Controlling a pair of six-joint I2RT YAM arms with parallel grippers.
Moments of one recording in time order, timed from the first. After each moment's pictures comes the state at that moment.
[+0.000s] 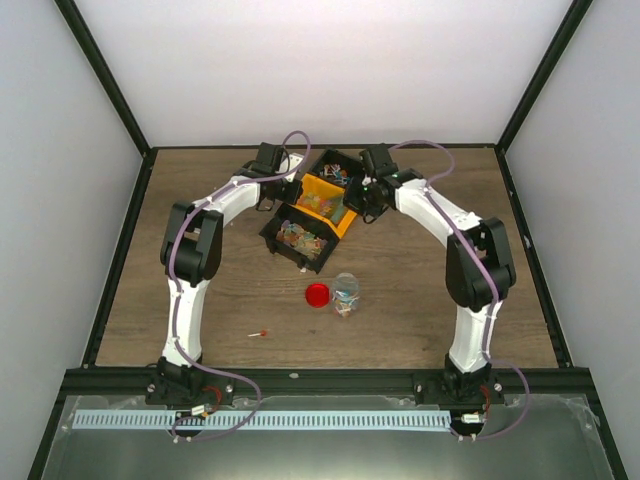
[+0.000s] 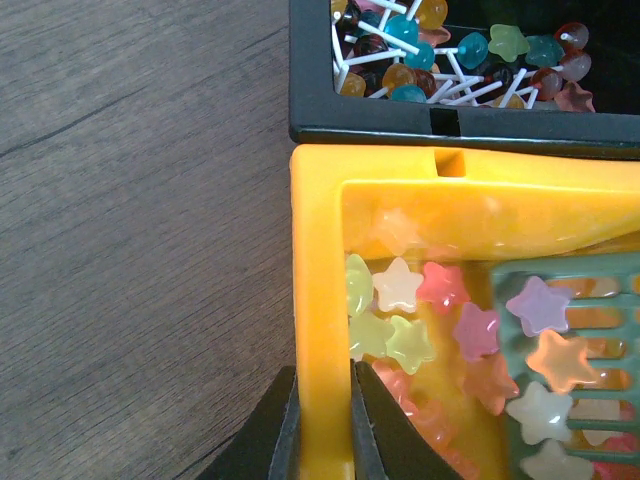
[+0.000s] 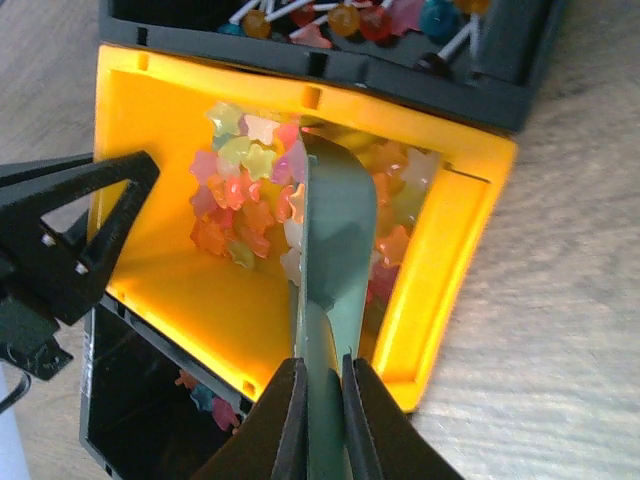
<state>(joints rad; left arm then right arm) -0.34 2.24 1.73 -0.37 0.25 0.06 0.42 1.94 1.56 -0.58 -0.23 0.81</state>
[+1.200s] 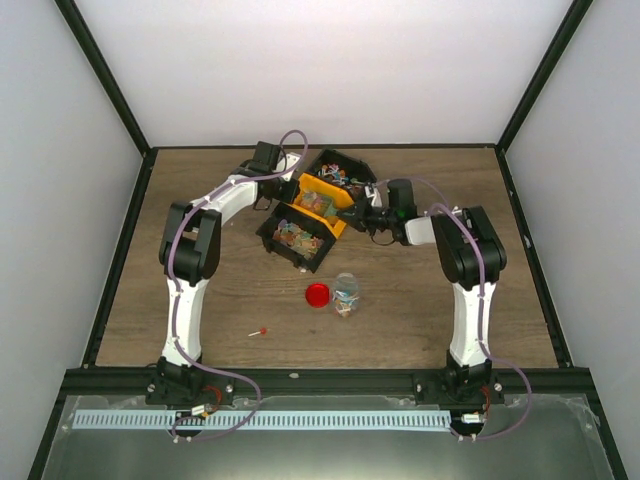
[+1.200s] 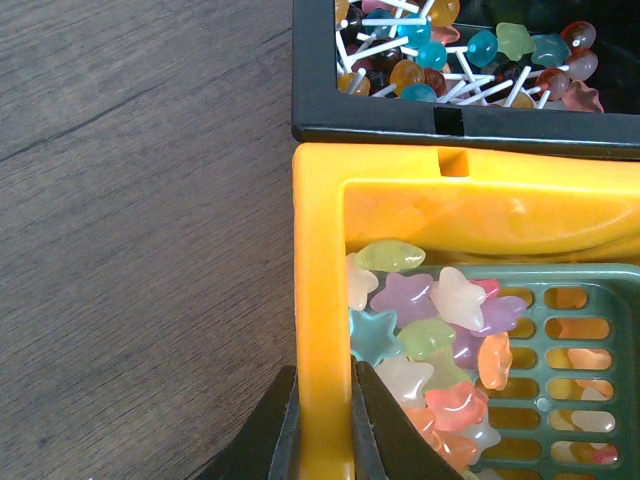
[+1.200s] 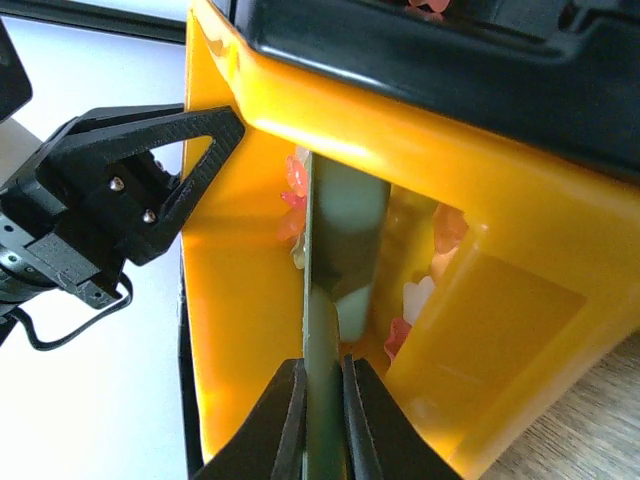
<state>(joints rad) -0.33 2.24 1.74 -0.39 0.26 0.07 0.29 2.10 1.12 0.44 -0.84 0.94</state>
